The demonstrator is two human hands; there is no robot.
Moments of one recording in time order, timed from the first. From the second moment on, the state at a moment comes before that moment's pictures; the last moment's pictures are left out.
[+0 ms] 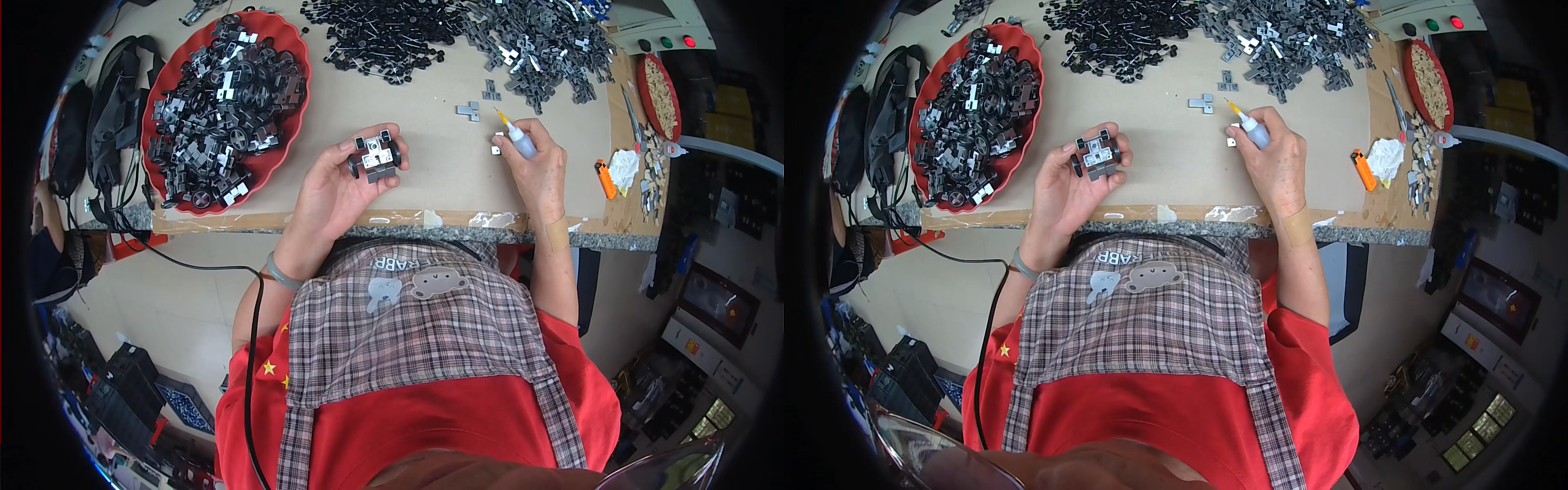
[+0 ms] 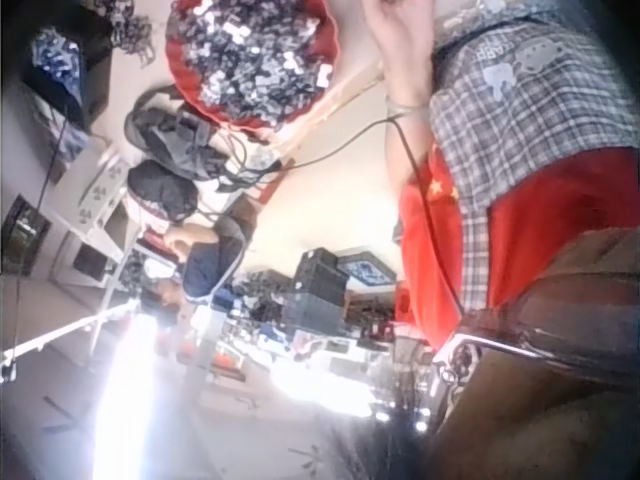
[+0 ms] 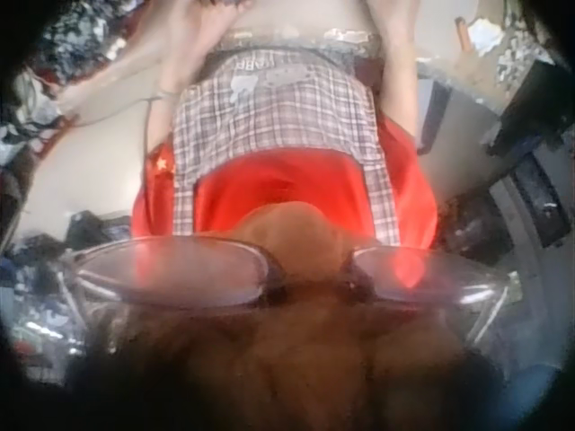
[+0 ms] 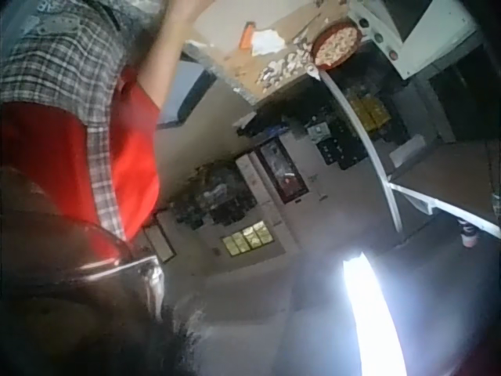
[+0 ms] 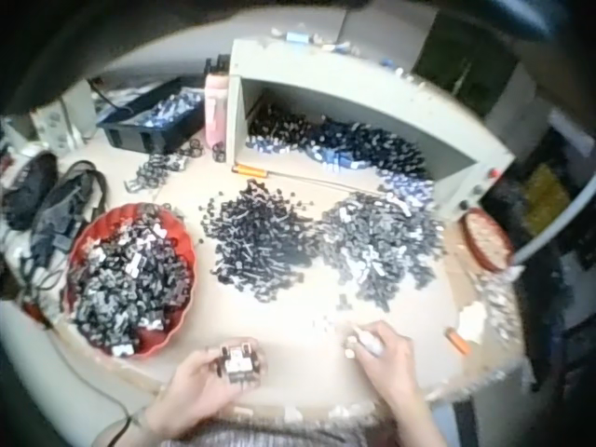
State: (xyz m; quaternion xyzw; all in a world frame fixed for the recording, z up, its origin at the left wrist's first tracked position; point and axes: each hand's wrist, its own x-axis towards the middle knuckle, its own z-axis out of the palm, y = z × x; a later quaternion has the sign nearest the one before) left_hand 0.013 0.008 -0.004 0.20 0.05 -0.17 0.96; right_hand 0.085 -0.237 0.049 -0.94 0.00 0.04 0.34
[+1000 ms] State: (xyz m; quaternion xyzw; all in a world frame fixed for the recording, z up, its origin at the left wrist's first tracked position) left_hand 0.006 -0.006 0.014 0.26 0.07 -0.17 0.95; right_hand 0.068 -0.210 0.053 -0.75 -0.30 0.06 0.58
